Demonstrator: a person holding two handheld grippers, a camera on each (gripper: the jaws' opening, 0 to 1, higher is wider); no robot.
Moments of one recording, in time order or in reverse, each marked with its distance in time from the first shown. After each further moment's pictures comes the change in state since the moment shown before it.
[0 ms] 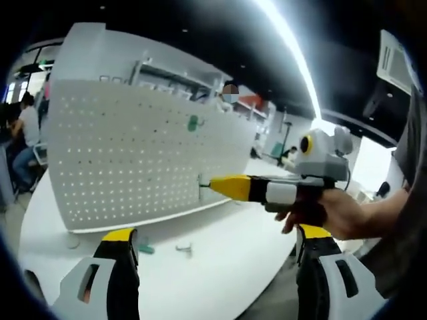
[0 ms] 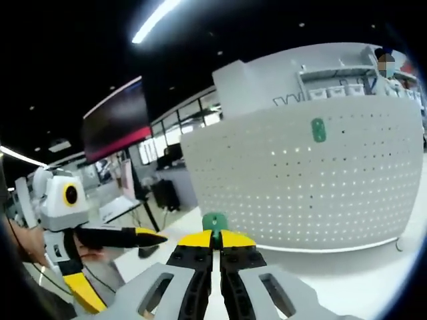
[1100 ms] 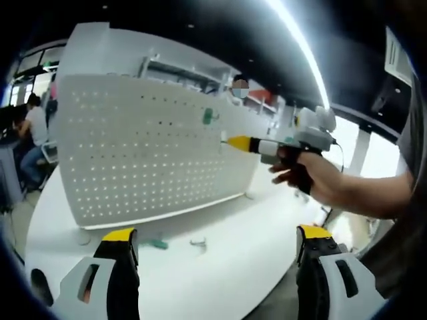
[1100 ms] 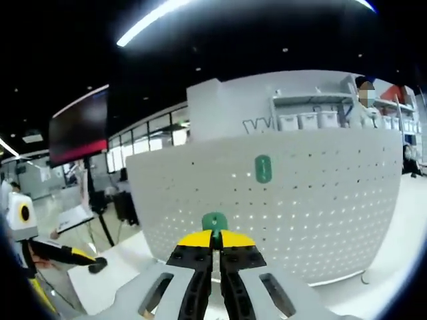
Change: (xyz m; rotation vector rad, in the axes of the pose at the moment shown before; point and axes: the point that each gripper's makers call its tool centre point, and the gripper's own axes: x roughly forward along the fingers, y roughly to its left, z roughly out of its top) left arm -0.002 0.022 -0.005 -0.011 0.019 0.057; right arm 0.014 -0.103 0.055 -0.088 -0.119 -0.243
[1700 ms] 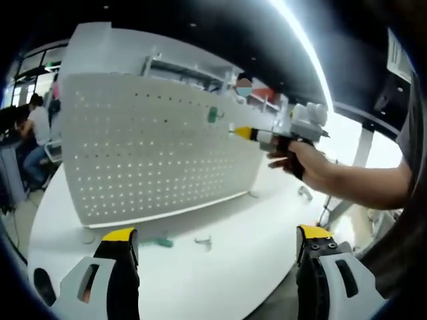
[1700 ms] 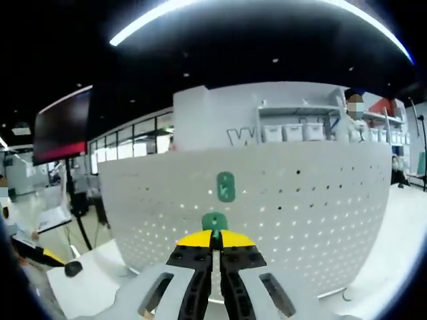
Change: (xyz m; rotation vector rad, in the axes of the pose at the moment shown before) left arm -0.002 0.008 -0.002 0.003 0.011 0.021; right arm 0.017 -0.052 0.019 -0.045 -0.050 -0.111
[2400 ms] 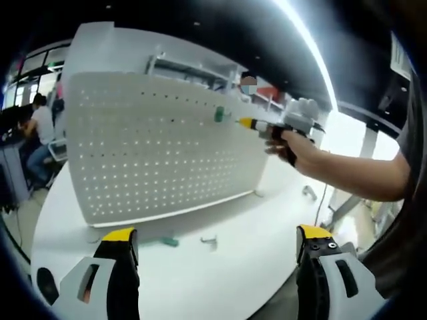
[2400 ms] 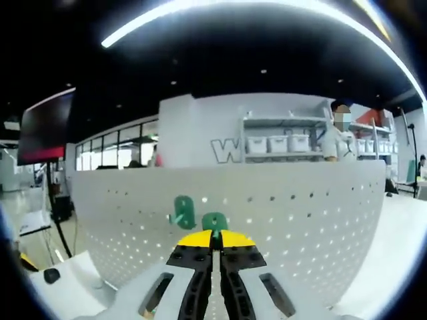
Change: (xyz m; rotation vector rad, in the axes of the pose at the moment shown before) left arm 0.000 0.009 0.001 -0.004 0.009 0.031; right arm 0.031 -0.047 0.023 -0.023 -0.069 -0.107
